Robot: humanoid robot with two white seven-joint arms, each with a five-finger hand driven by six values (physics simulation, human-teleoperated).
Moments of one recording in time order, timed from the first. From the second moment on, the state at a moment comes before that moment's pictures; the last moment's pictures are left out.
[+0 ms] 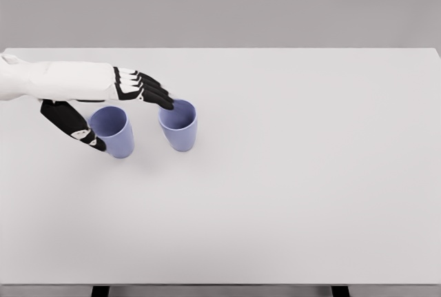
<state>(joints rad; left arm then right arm) -1.20 1.14 -1.22 -1.75 0.44 -0.61 -0.61 -0.02 0.00 -0.07 0.14 0.08 -0.15 0.17</state>
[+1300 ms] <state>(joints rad) -1.36 0.80 -1.46 -1.43 0.31 -0.61 -0.51 -0.01 0.00 -0.07 0.15 0.08 -0.15 0.17</state>
